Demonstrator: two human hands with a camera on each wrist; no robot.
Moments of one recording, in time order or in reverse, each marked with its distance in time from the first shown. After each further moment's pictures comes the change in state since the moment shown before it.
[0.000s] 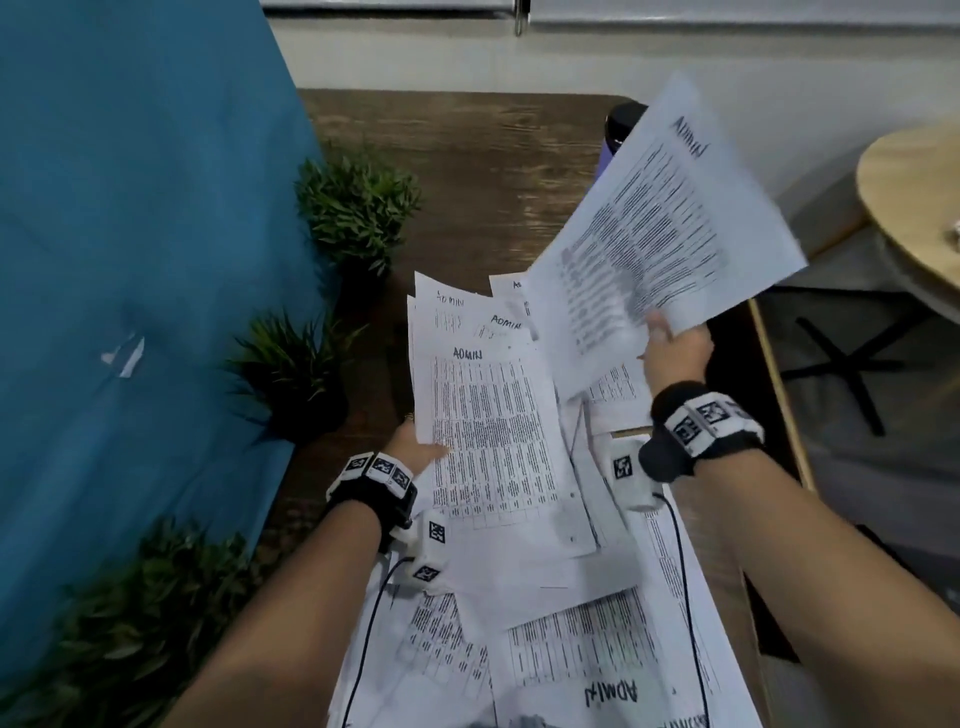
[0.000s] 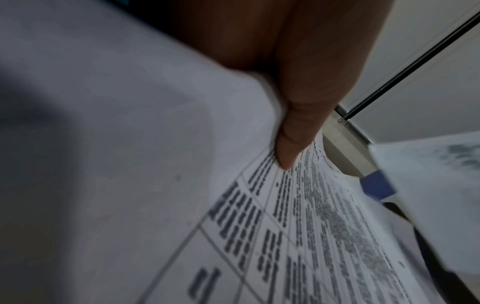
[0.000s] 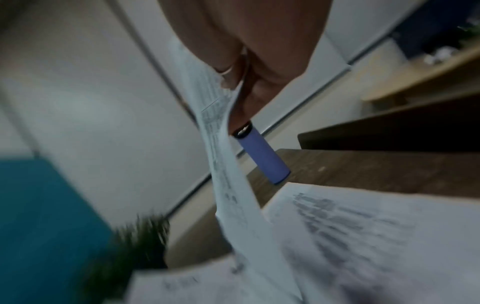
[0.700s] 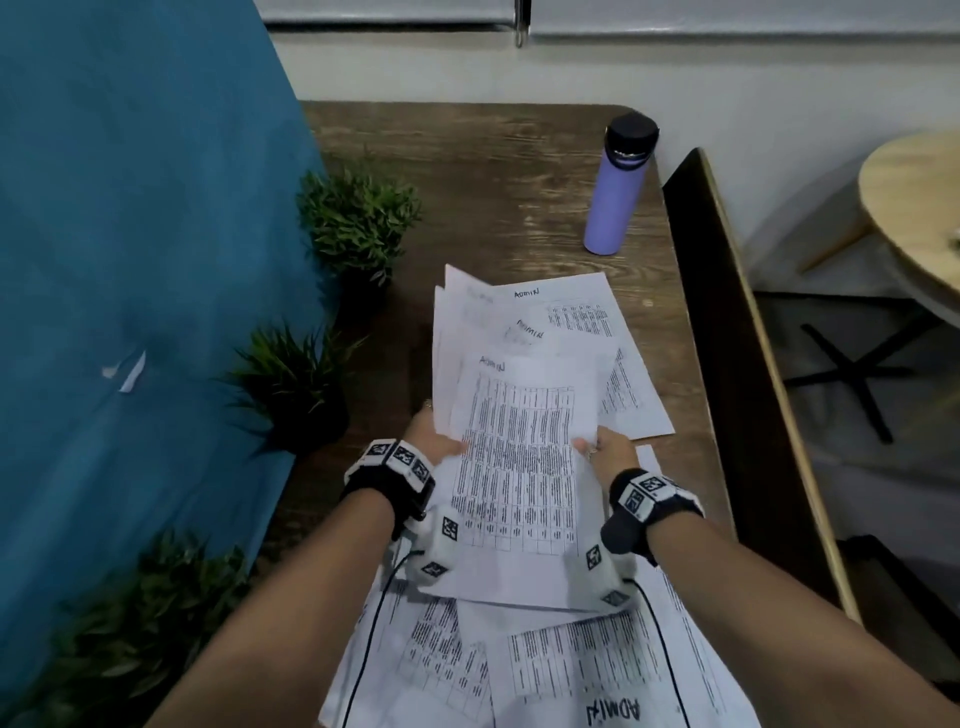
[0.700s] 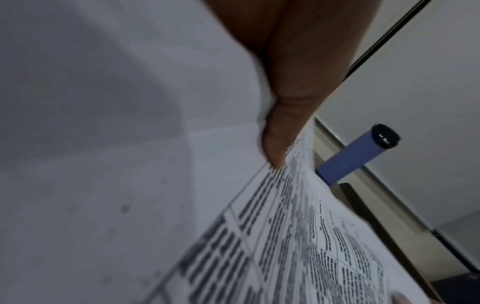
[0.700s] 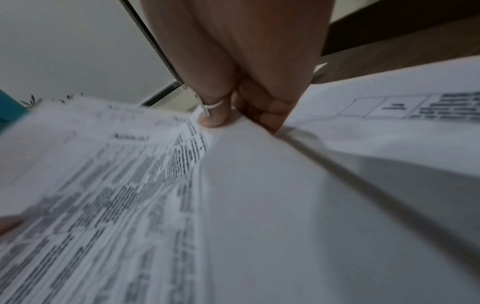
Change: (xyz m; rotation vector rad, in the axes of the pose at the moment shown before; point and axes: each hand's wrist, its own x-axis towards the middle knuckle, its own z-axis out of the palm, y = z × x) left_hand 0.009 0.030 0.005 -0.029 -0.025 0.105; right_hand -0.044 0.099 0.034 -0.249 -0.510 0.188
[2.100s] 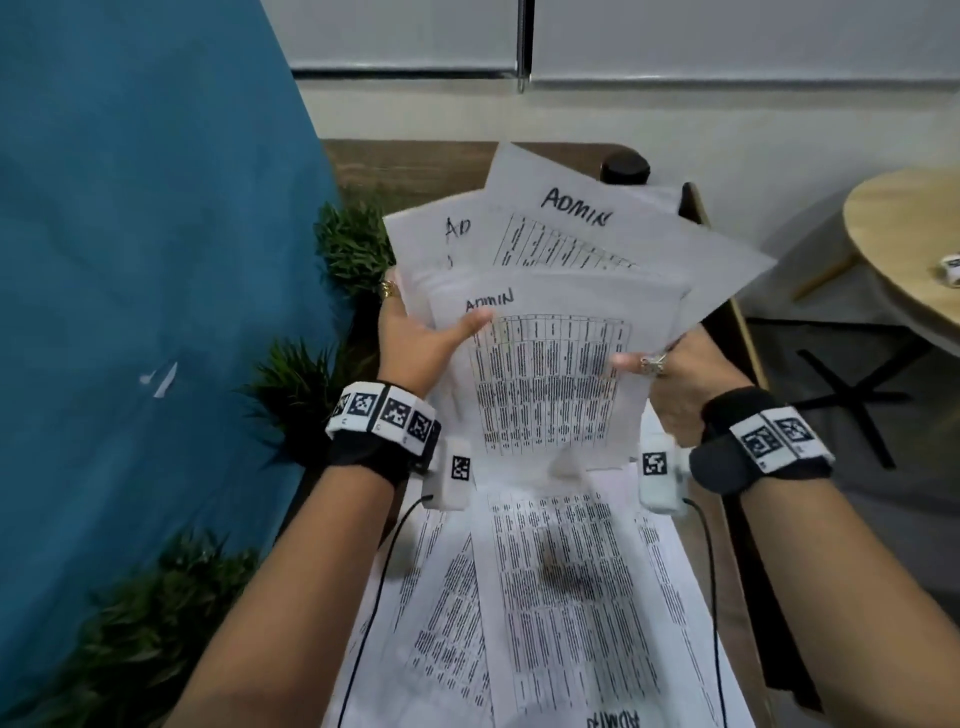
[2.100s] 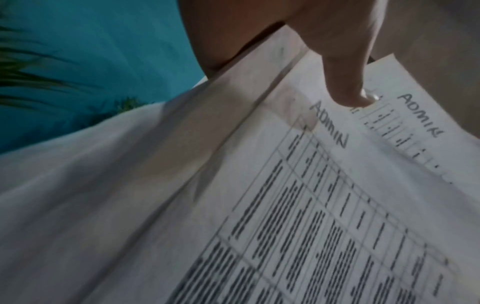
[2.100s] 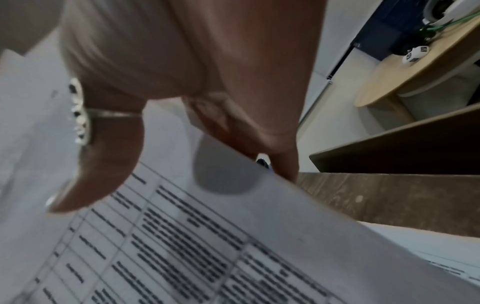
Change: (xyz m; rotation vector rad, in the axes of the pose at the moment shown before) left_hand -0.085 0.133 -0.039 -0.517 0.297 0.727; right_hand -0.046 -0.121 -0.108 0.499 -0.259 -0.468
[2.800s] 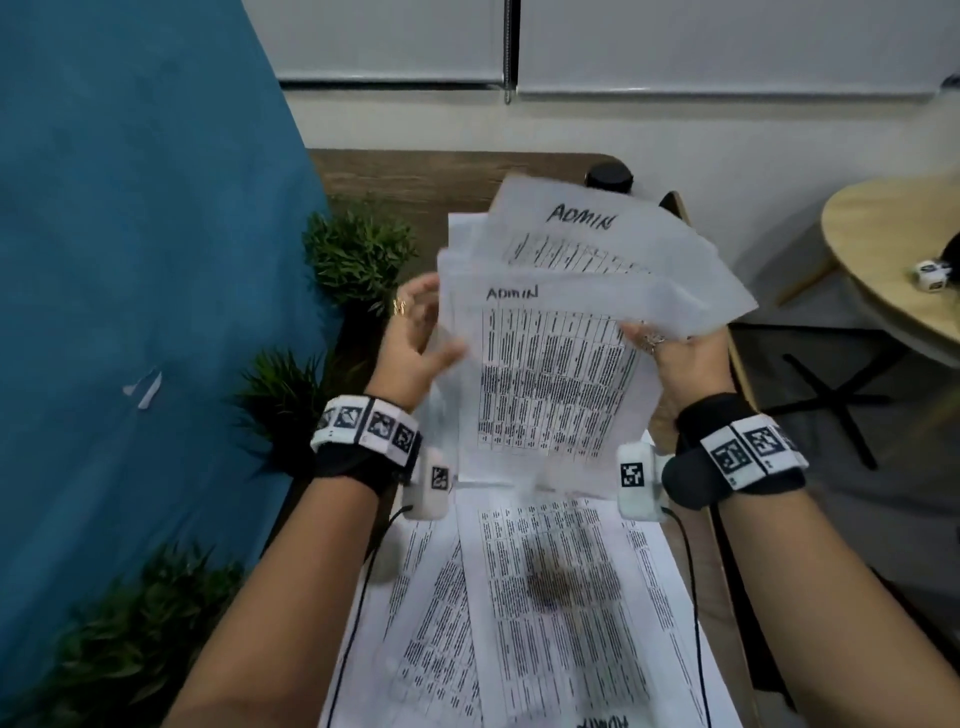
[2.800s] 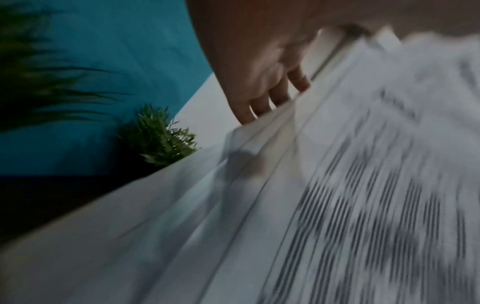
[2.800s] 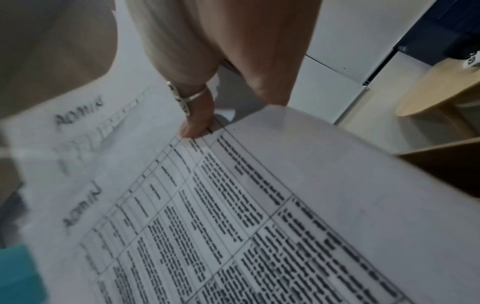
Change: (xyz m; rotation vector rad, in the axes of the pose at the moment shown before) left_hand 0.010 -0.022 -0.004 -0.038 -0.240 0.044; right_hand -0.015 -0.019 0.010 -0.011 0.363 -0.256
